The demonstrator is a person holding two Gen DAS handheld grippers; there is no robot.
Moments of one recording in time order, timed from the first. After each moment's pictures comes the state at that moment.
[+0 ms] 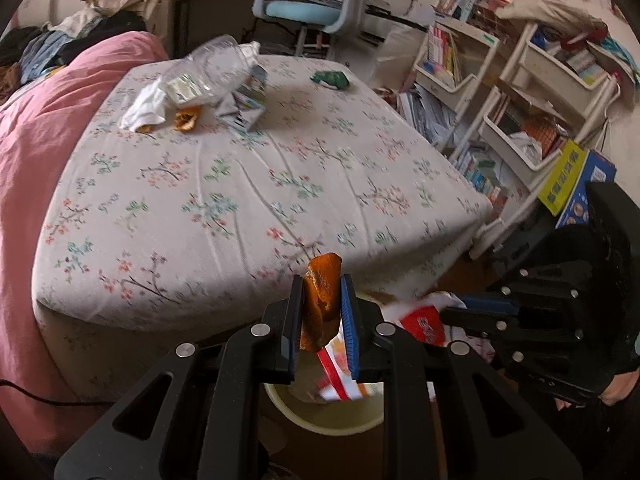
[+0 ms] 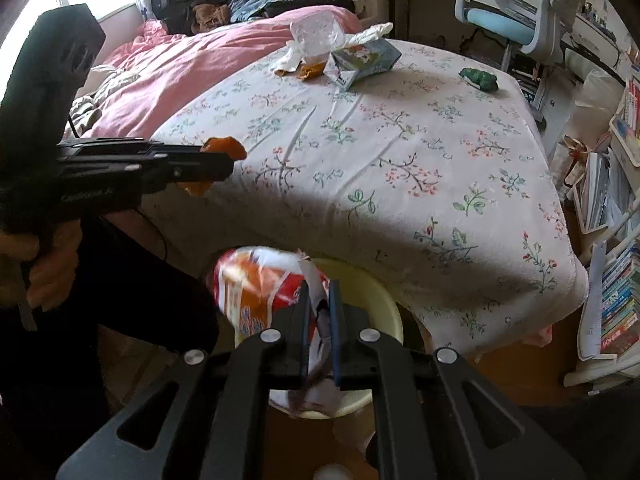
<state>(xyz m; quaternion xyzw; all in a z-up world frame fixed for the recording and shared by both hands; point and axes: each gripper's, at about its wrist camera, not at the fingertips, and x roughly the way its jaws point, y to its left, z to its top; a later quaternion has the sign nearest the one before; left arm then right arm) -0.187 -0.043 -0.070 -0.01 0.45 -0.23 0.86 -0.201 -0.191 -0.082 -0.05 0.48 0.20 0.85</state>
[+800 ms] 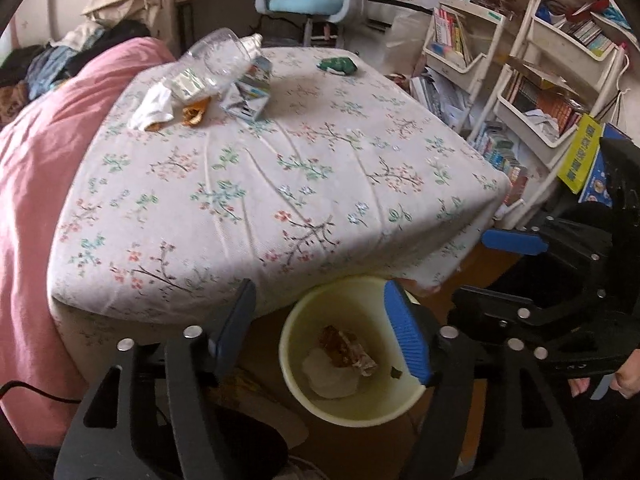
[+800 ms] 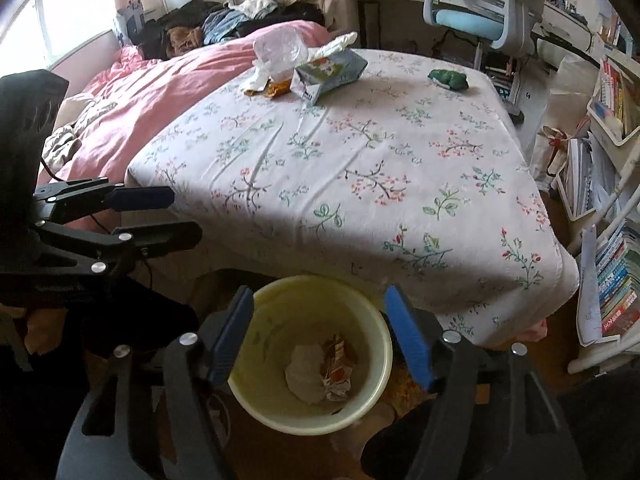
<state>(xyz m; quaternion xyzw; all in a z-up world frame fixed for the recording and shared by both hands) -0.194 -0.051 -0.074 0.04 0.45 -0.19 0.87 -0.195 -0.205 -0.082 -0.02 0.45 0.17 0.88</state>
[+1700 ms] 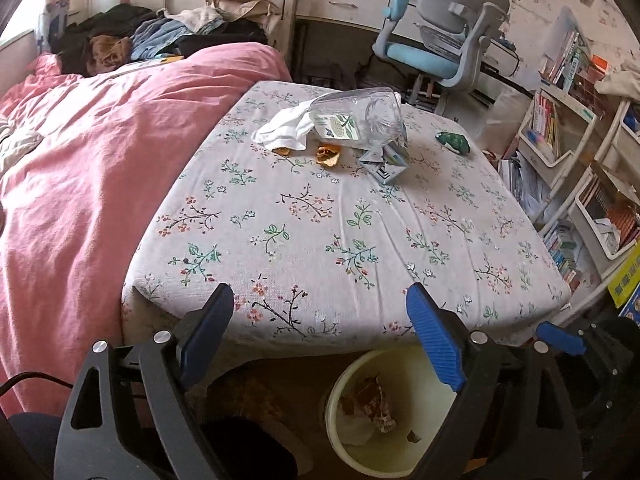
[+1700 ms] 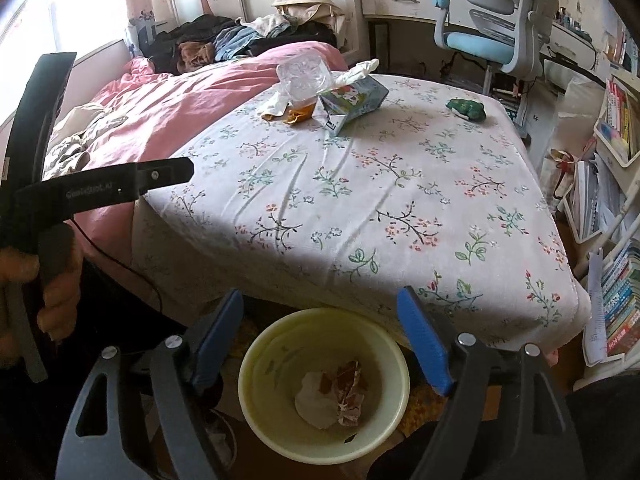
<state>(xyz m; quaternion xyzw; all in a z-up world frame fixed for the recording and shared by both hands) -0.165 0.018 -0.056 -0.06 0.41 -0.04 0.91 -0.186 -0.180 -0.075 -0.02 0.42 0.18 0.89</state>
